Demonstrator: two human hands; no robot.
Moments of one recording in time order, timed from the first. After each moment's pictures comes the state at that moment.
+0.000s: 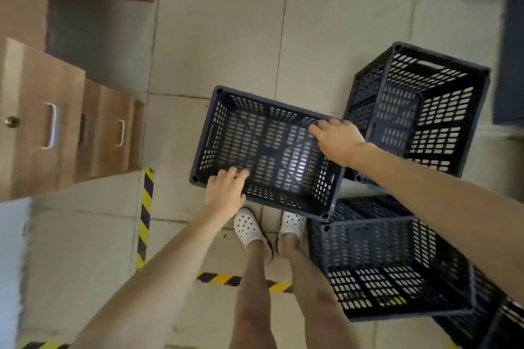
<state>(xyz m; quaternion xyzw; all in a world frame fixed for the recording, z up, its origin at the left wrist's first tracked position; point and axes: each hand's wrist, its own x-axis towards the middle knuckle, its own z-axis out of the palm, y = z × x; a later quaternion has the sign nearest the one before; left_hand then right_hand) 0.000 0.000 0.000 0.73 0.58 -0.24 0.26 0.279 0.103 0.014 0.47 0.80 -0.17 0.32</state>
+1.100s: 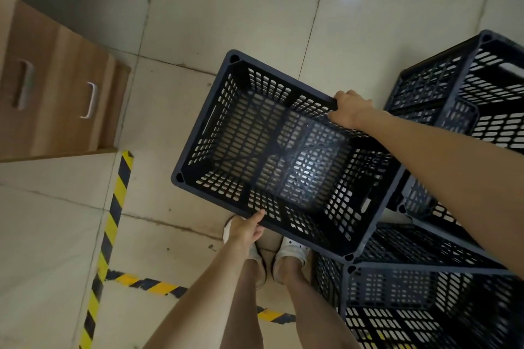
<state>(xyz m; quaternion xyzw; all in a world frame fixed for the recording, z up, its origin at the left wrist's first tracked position) 0.030 -0.067 -0.179 -0.14 0.75 0.14 0.63 0.238 0.196 -0.170 0.64 0.64 -0.31 0.29</state>
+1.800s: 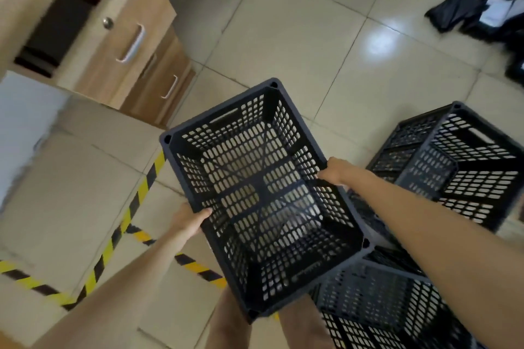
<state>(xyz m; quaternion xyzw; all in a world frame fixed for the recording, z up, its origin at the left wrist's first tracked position) -0.096 -0.155 -0.001 0.06 0.84 0.08 0.53 0.178 0.059 0.013 0.58 0.59 -0.43 0.35</state>
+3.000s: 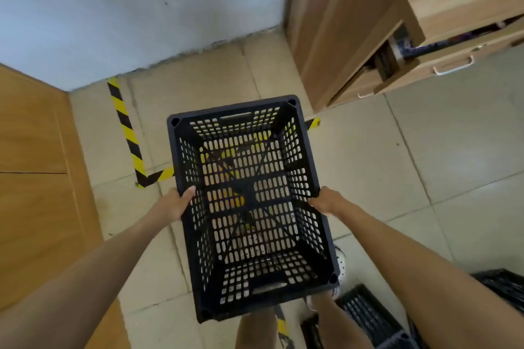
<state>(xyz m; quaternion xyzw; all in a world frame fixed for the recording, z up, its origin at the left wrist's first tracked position) -0.367 -0.552 0.012 -0.08 0.86 0.15 0.48 -0.213 -0.226 0.021 0.39 0.72 -0.33 0.47</state>
